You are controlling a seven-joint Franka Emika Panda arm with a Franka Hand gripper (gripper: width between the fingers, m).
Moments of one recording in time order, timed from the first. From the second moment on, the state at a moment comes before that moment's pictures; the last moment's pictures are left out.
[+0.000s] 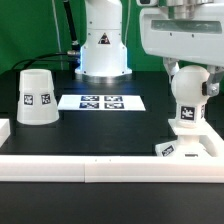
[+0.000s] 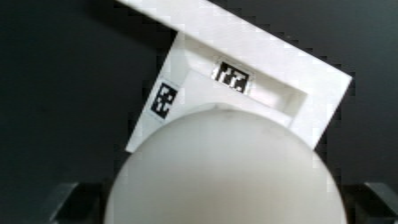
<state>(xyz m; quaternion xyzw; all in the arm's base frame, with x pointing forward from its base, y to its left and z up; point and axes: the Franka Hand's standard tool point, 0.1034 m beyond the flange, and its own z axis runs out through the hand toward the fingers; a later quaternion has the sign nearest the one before) 0.606 0.102 0.116 -0.82 0.56 0.04 0.06</state>
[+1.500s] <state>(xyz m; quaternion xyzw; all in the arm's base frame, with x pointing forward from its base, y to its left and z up) 0.609 0.104 0.114 -1.00 -0.01 -0.01 0.07</state>
